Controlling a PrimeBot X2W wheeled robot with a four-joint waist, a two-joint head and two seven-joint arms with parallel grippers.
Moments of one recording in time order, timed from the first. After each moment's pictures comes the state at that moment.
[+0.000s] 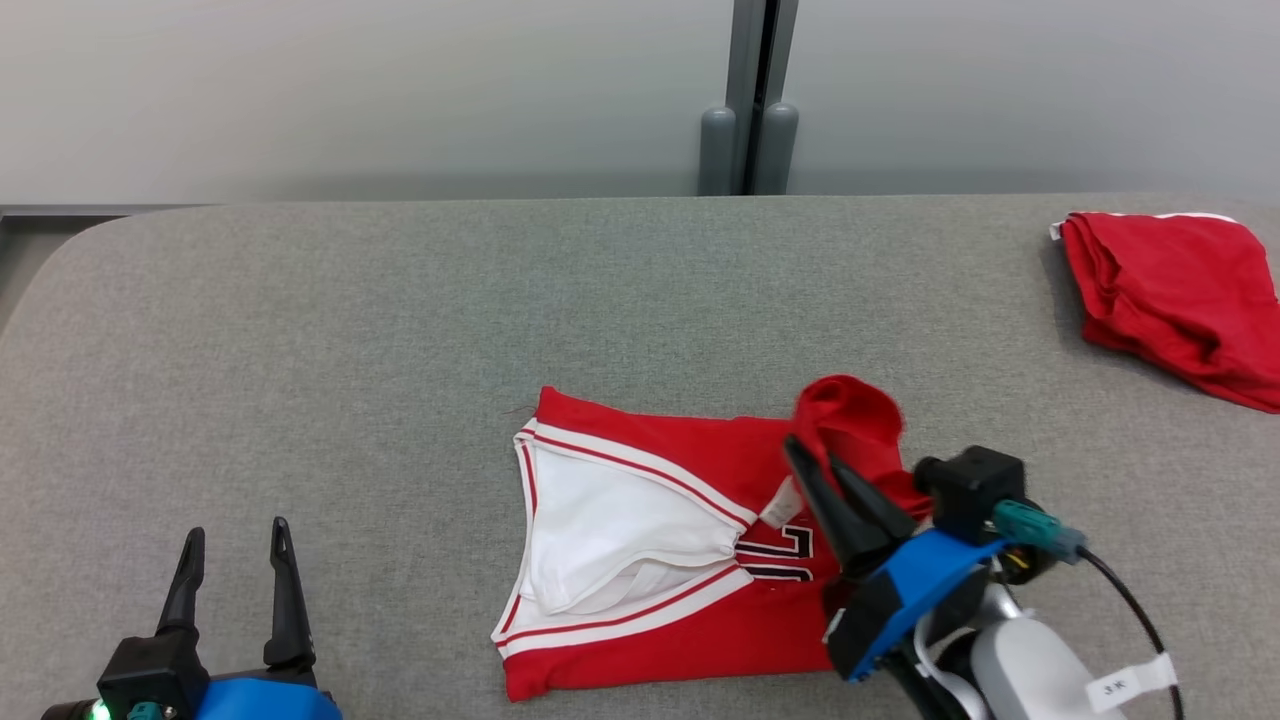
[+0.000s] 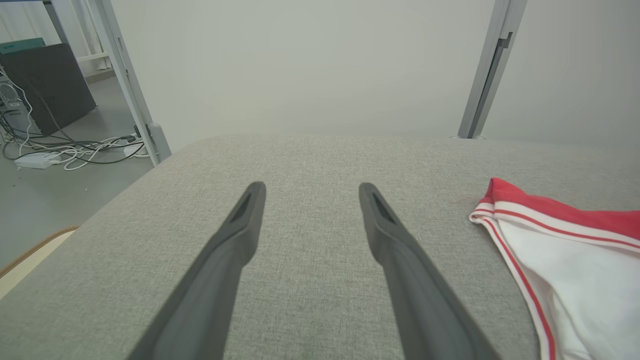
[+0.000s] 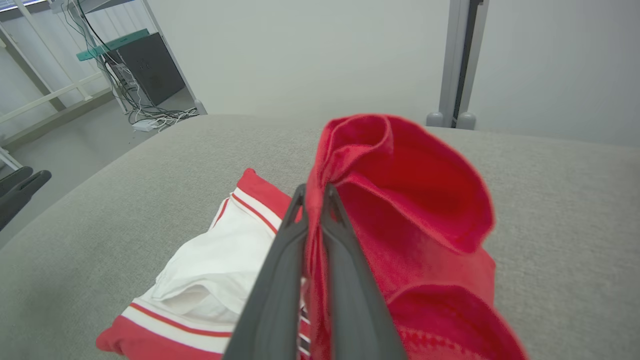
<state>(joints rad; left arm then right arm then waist) 0.02 0.06 0.16 0.25 -0.04 -0.12 -0.26 -0.23 -0.10 0.30 0.18 0.32 0.13 0.03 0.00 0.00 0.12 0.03</state>
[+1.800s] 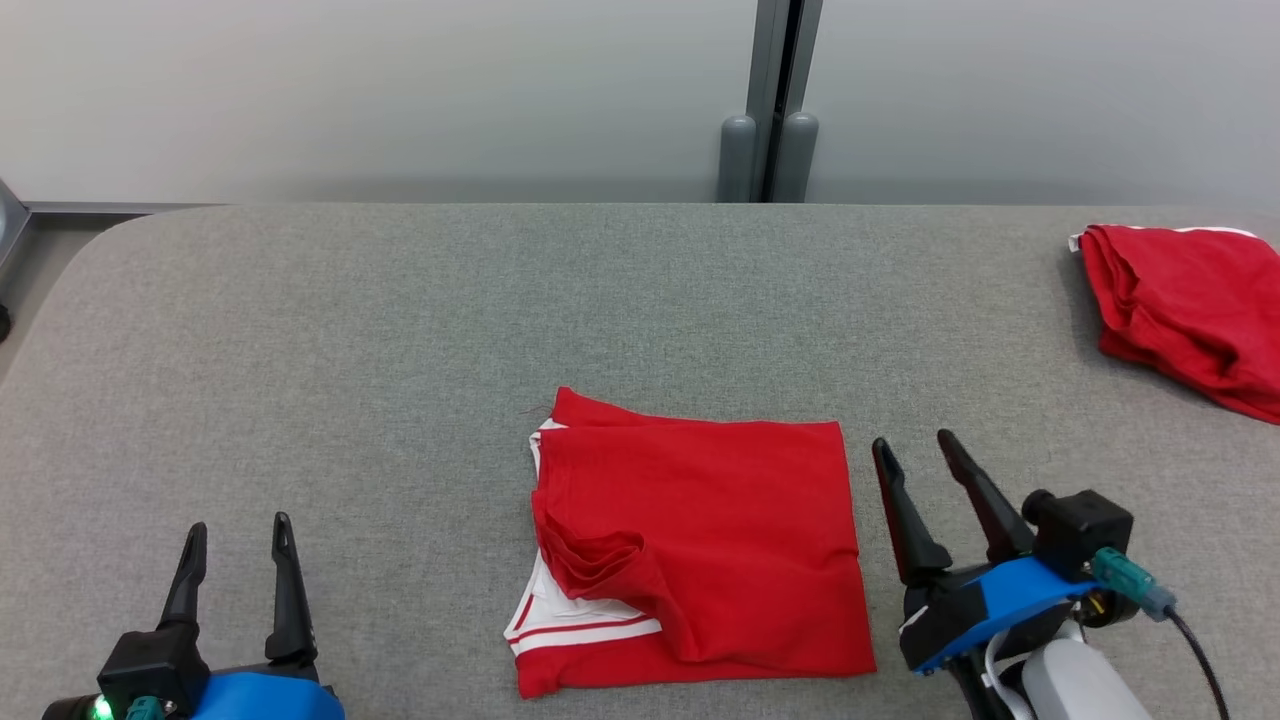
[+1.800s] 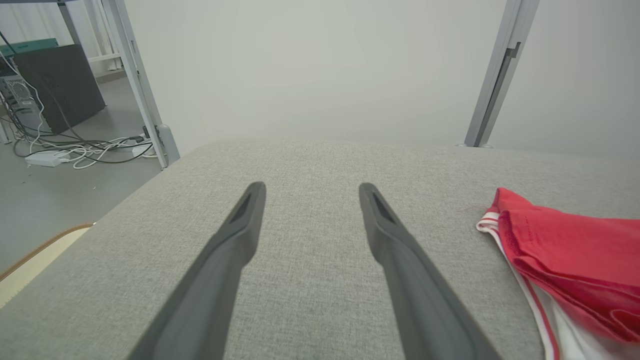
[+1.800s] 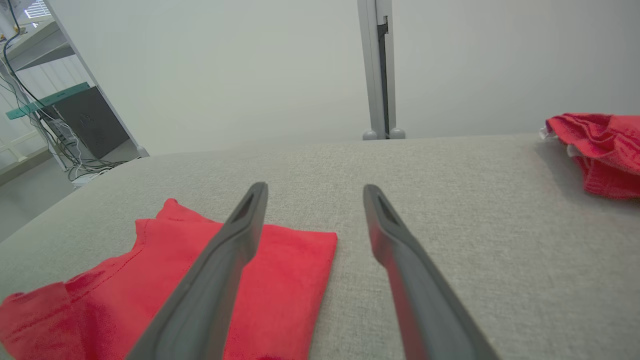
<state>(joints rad) 0.00 0.05 0.17 0.26 -0.04 -0.12 -0.26 -0.25 -0.10 0.18 0.43 0.33 0.13 -0.26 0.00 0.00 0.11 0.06</state>
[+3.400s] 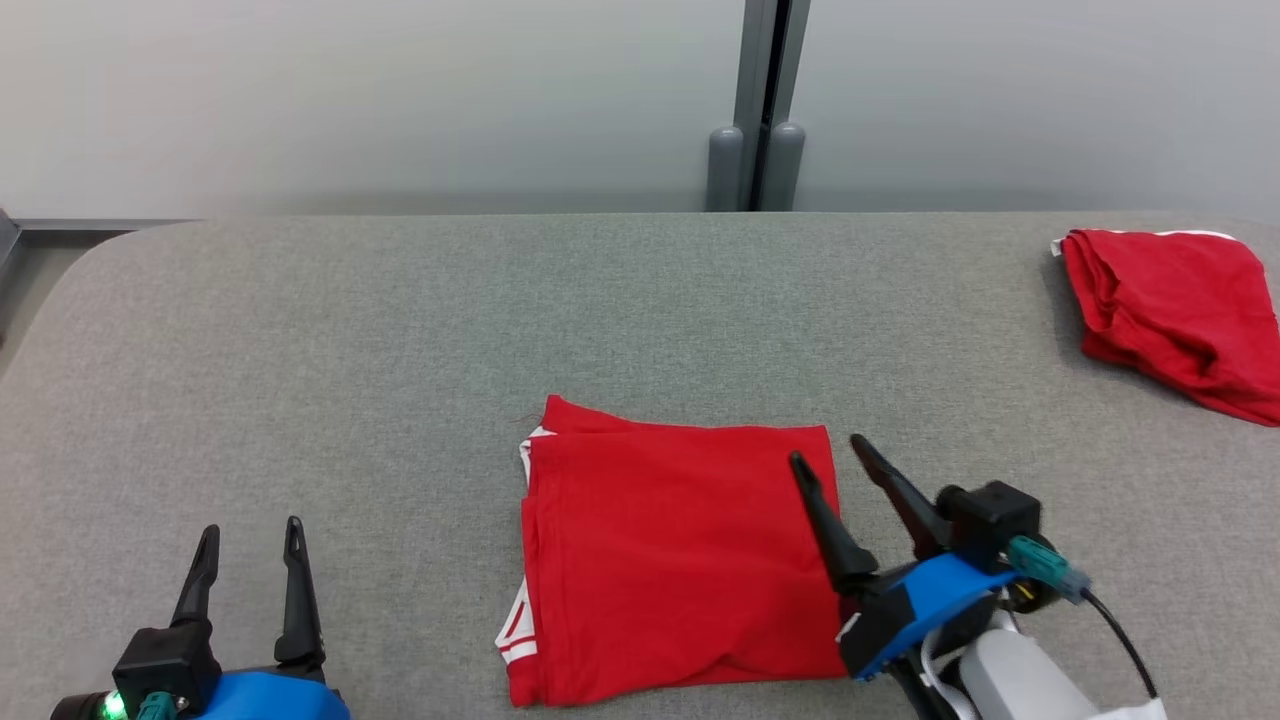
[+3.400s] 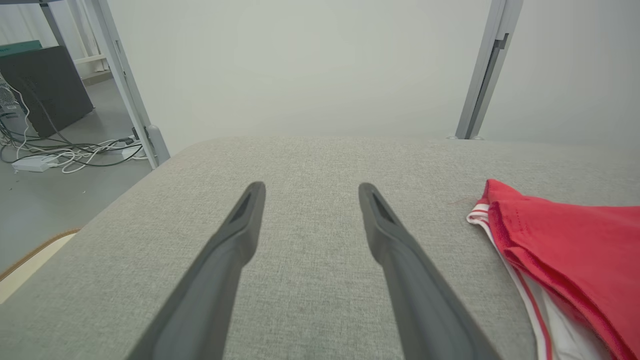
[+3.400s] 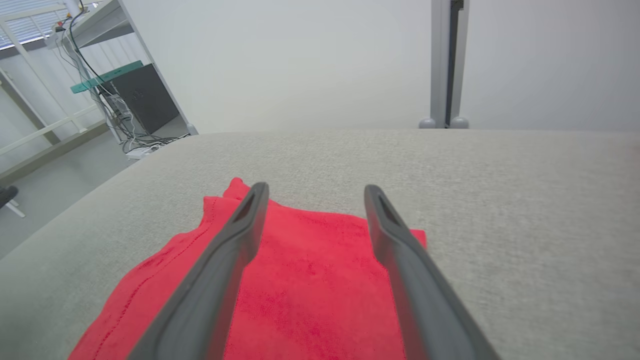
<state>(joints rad) -0.01 0.06 0.15 0.29 -0.03 -0.13 -0.26 -0.33 -0.06 0.38 0.52 0.37 0.13 -0.26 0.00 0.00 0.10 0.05</state>
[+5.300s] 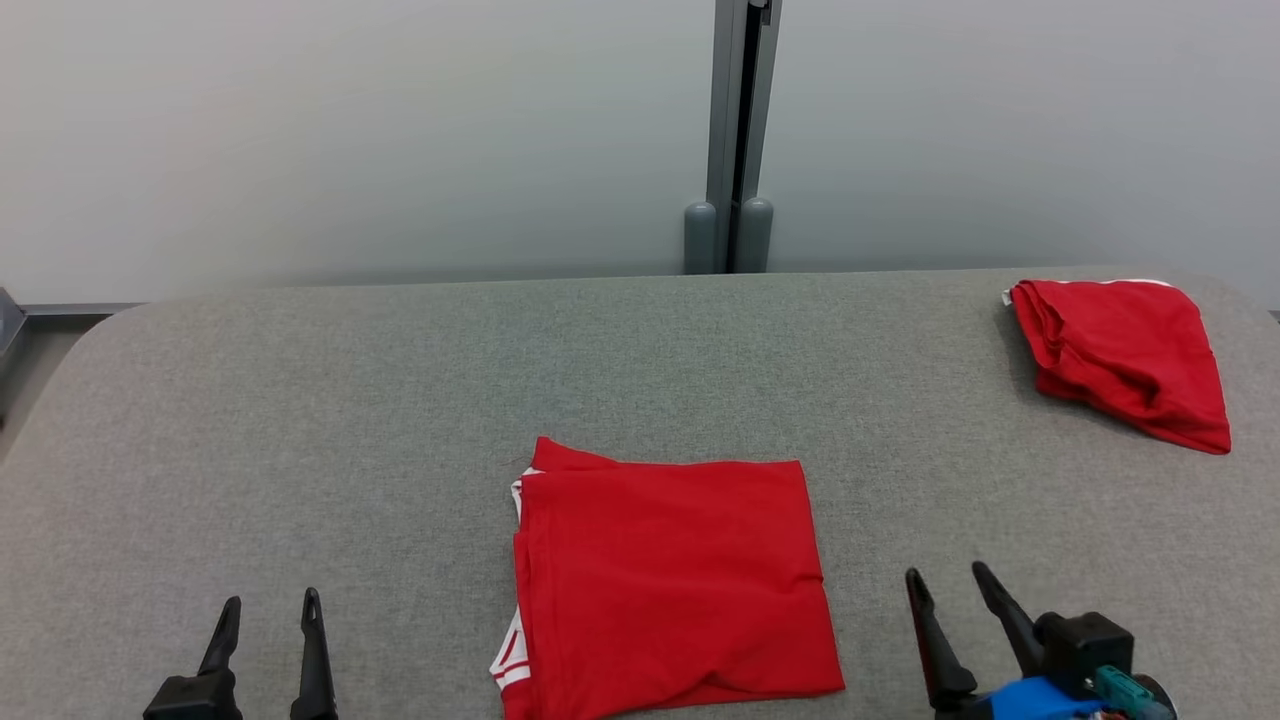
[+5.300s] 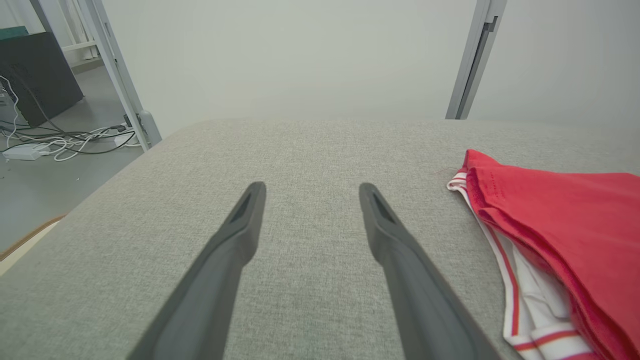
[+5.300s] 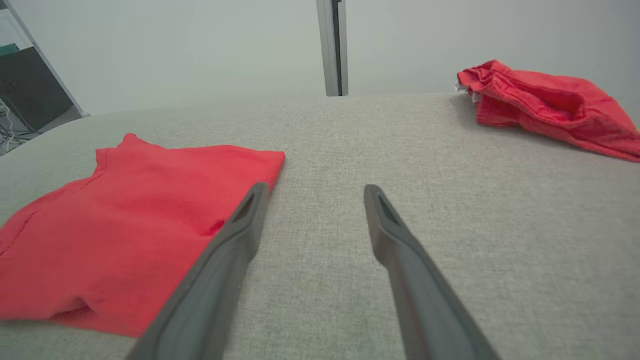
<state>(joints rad) 0.04 0.08 0.12 0.40 -0.04 -0.11 -0.26 -0.04 -0.05 0.06 0.44 0.16 0.13 -0.26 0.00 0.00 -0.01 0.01</state>
